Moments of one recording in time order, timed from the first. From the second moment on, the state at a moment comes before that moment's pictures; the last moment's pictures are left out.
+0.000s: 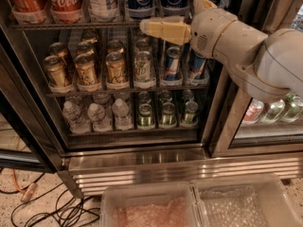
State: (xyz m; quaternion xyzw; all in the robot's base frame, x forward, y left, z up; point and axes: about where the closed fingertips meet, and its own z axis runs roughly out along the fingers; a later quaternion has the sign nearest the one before) arm 0.624 -0.068 1.064 -0.26 0.59 0.22 0.73
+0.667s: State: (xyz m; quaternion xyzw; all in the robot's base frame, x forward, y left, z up) arm 0.639 -0.068 1.063 -0.28 0.62 0.22 0.70
